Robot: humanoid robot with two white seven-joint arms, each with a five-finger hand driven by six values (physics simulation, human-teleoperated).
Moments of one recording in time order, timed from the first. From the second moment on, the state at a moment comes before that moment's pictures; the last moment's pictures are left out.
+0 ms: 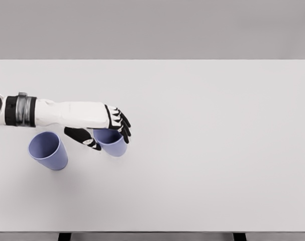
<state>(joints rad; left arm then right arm) -1.08 0.98 -1.32 -1.68 0.10 -0.61 -0.39 0.00 0.00 -0.04 0.13 0.07 -0.13 0.50</state>
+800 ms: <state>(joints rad) -1.27 1.21 -1.31 -1.75 0.26 -0.61 -0.44 0.00 0.00 -0.04 0.13 0.07 -0.13 0.50</state>
